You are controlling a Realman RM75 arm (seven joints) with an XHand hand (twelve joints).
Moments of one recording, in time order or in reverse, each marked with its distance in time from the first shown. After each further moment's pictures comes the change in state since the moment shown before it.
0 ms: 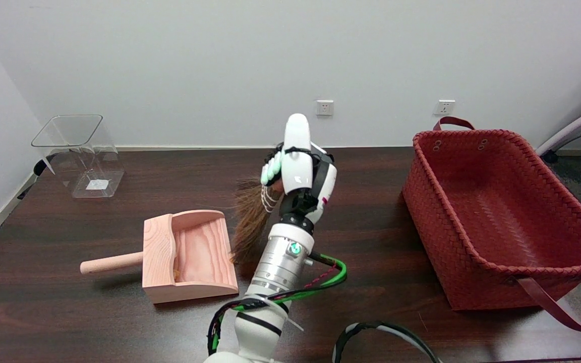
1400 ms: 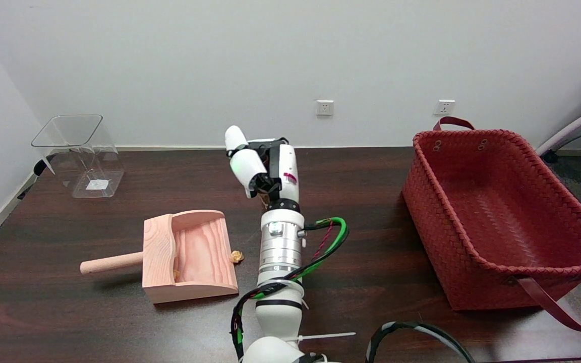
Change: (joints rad) arm -0.088 0.160 0.047 0.282 -0.025 -0.431 -0.684
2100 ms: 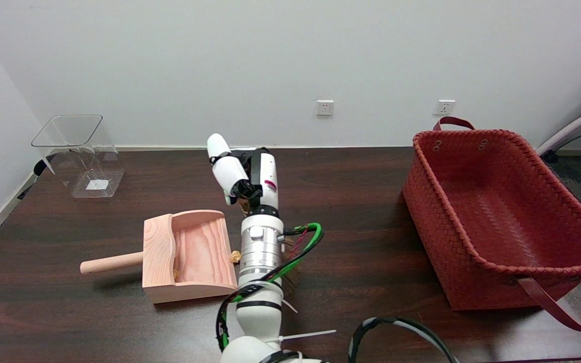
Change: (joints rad) arm 0.070 -0.082 0.002 -0.203 0.015 -0.008 0.167
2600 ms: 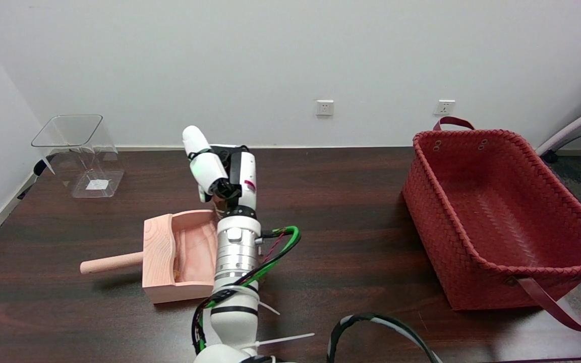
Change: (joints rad) arm 0.059 -0.090 -0.043 -0.124 -0.001 0.043 0.147
